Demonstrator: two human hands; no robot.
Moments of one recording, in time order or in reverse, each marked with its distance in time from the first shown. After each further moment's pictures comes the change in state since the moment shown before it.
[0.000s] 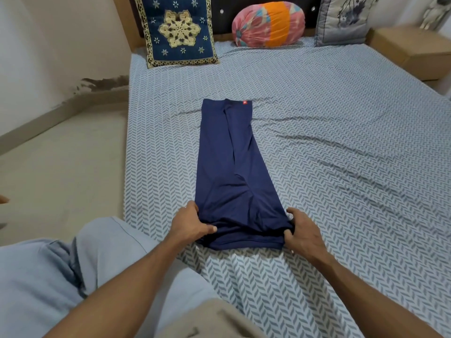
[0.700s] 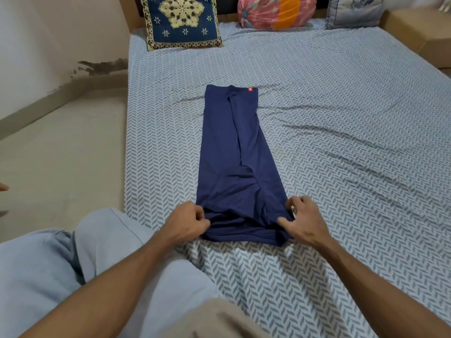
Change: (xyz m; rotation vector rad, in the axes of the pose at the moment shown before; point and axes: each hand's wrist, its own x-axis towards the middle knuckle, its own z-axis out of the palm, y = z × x) left_hand 0.002 -0.023 -0.006 0.100 -0.027 0.215; right_hand 0.016 -0.015 -0.011 -0.022 -0.082 -0.036
